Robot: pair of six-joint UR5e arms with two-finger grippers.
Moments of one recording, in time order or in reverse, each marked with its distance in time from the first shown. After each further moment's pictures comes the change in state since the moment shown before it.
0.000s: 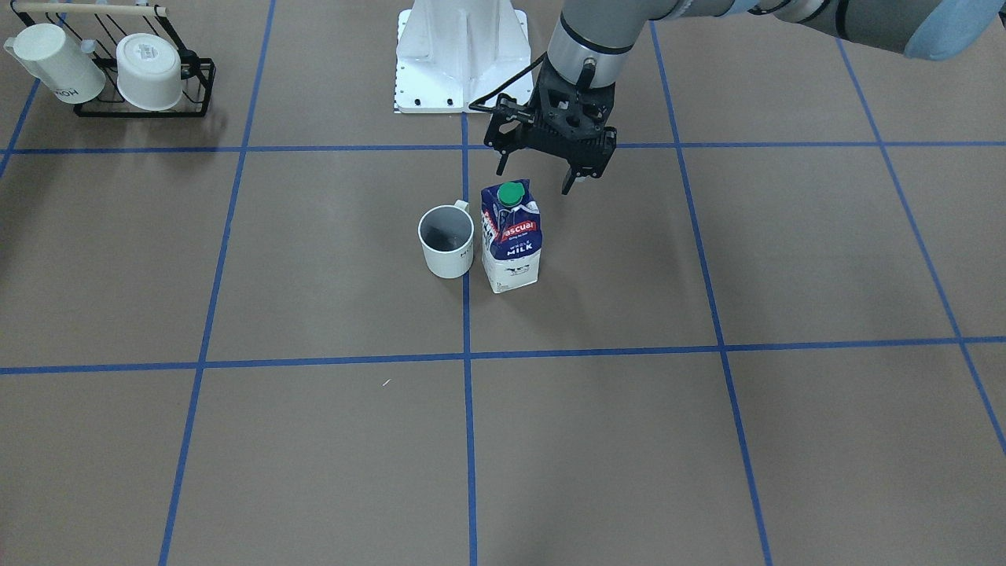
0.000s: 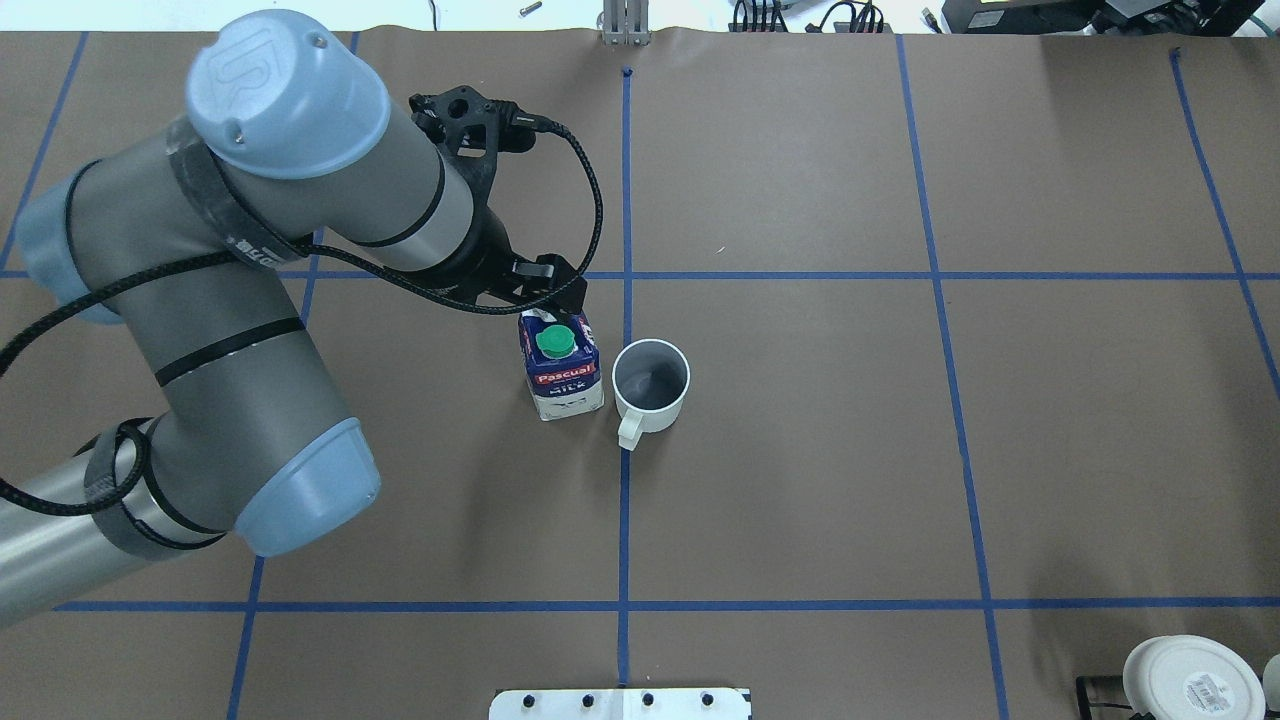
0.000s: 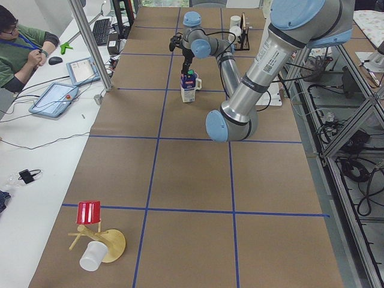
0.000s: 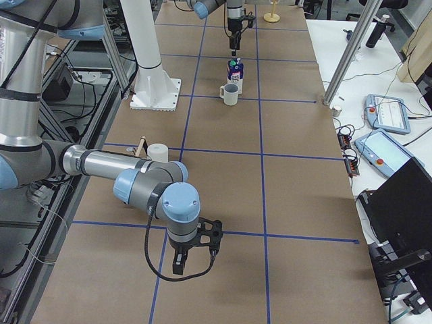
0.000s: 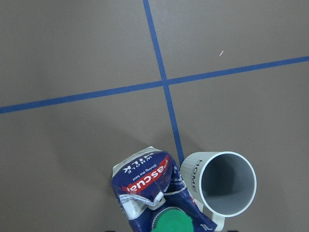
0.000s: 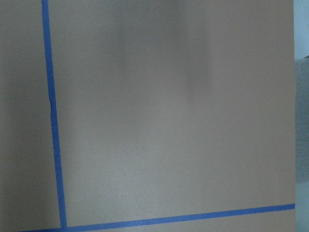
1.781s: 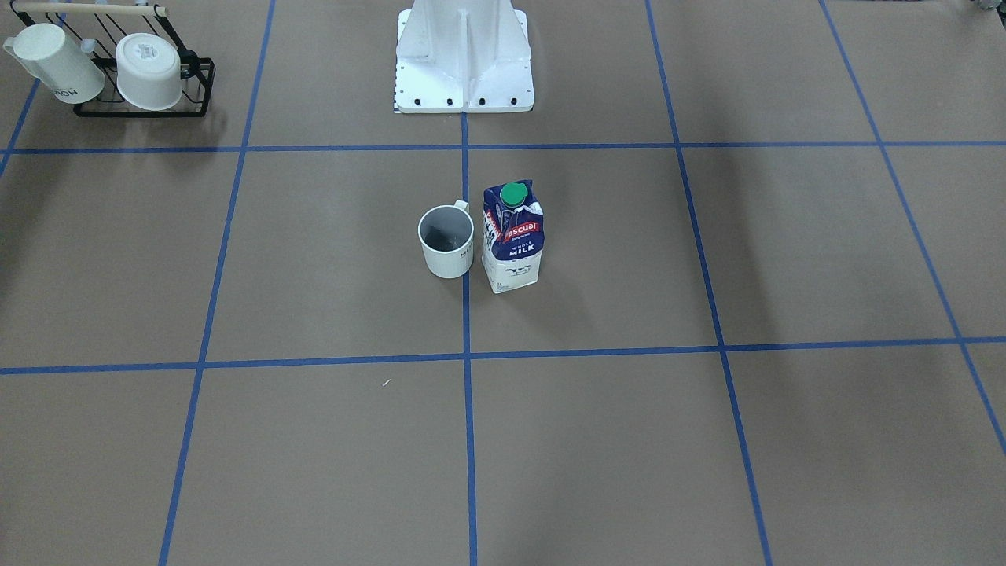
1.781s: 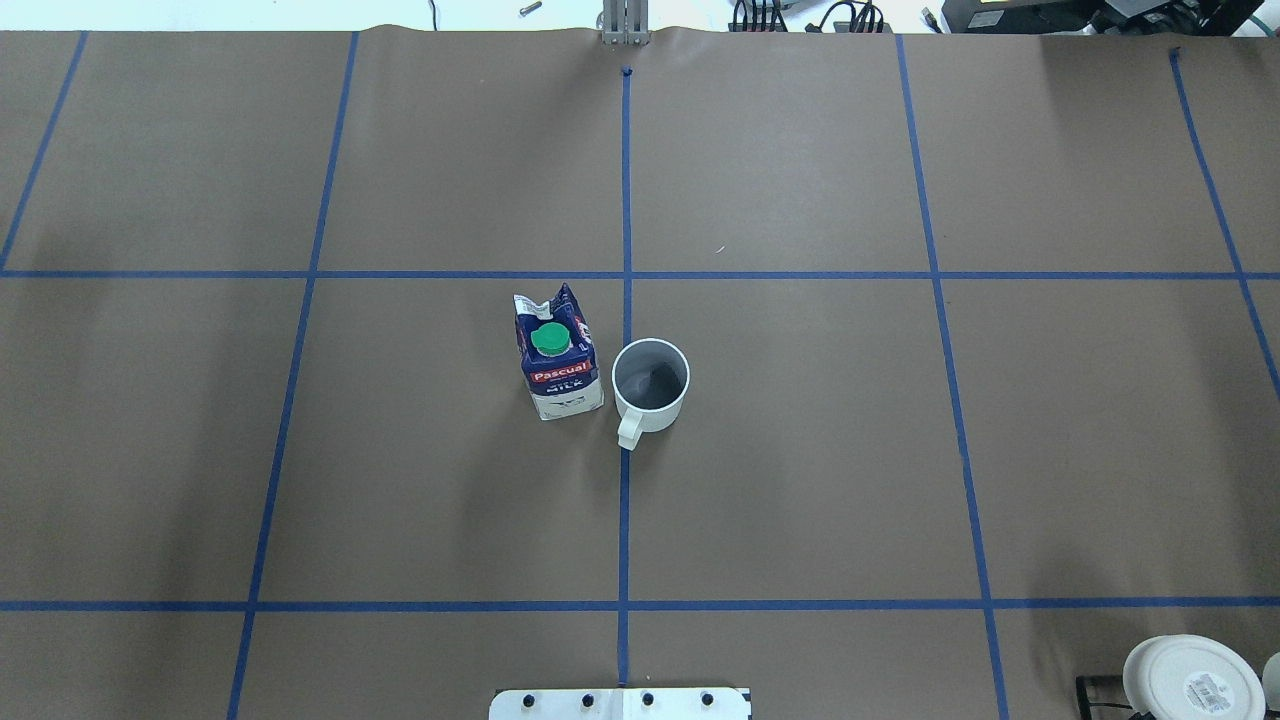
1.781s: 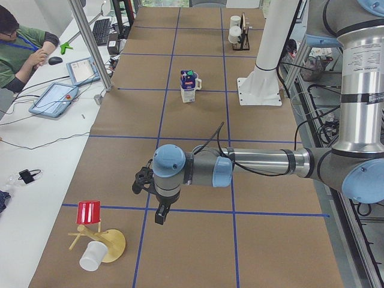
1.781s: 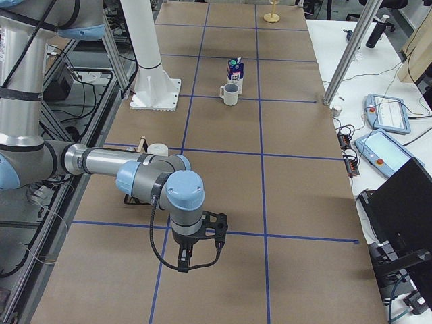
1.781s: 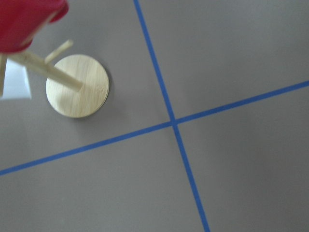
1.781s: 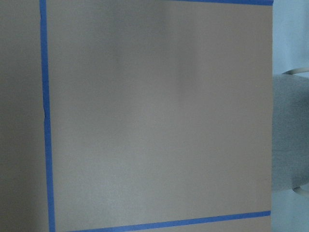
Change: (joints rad) left arm -0.989 0.767 0.276 -0.166 -0.321 1.195; right arm -0.001 0.017 0.040 0.001 -0.056 -0.001
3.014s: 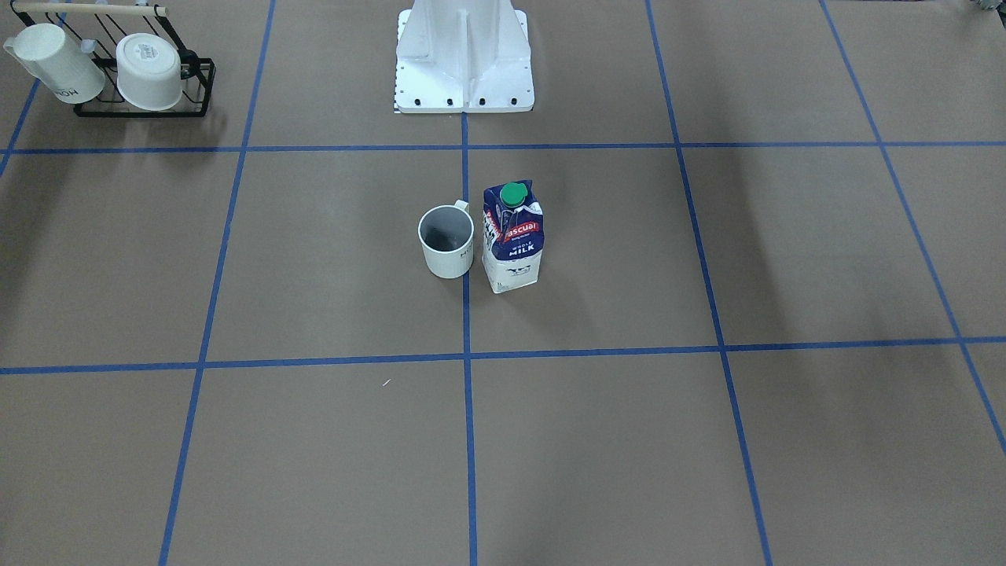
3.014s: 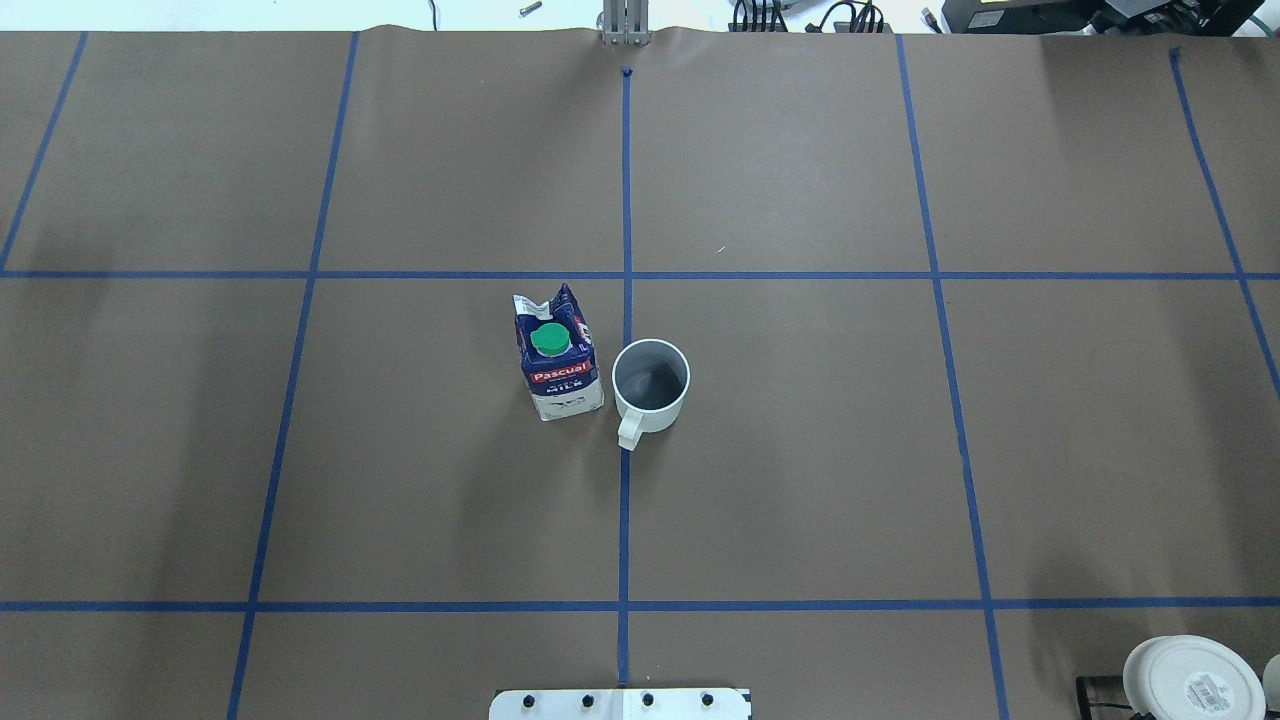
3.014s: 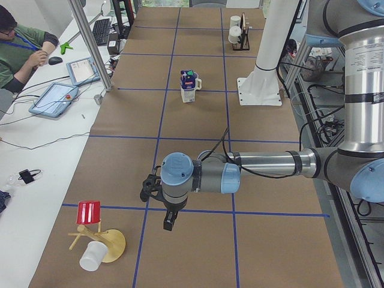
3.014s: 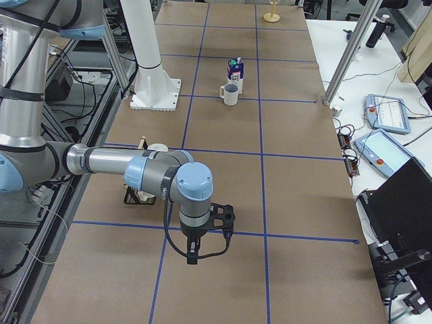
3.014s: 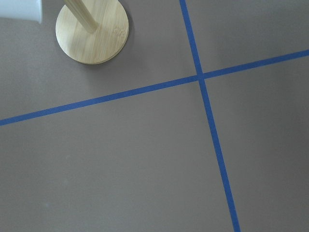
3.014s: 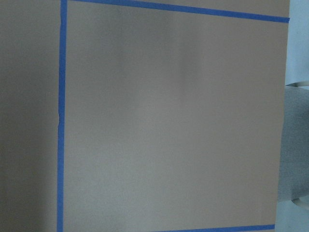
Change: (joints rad) left arm -0.001 0.038 -0.011 -0.010 0.001 -0.017; right arm -0.048 0.014 0.015 0.001 0.008 0.002
